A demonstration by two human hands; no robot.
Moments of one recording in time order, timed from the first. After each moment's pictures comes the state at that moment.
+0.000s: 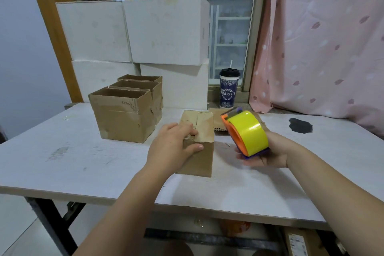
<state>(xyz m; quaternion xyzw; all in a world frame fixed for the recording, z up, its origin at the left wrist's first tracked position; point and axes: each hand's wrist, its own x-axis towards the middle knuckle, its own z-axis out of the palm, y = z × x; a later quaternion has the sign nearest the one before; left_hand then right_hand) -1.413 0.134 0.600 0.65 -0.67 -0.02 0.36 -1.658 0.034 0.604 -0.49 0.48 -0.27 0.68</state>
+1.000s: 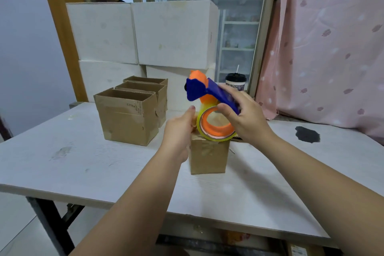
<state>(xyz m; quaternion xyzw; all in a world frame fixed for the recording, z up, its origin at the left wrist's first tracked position) -1.436 0.116 0.644 0.55 -0.34 -0.41 0.65 -1.584 0.035 0.652 -0.82 0.32 -0.46 0.13</state>
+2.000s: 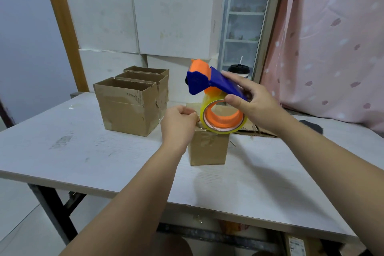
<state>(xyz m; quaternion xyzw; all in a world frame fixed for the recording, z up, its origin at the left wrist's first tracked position) -1.435 0.108 0.630 0.66 -0.40 -0.22 0.60 -1.602 0.047 0.677 -0.84 0.27 -0.39 0.25</state>
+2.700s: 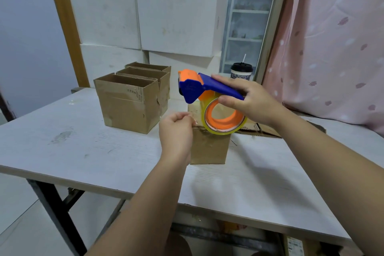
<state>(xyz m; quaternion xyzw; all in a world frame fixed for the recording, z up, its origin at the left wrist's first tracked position) -1.446 0.122 0.621 0.58 -0.25 -0.31 0.71 -1.592 0.039 0.684 -0.89 0.27 -0.31 0.21</state>
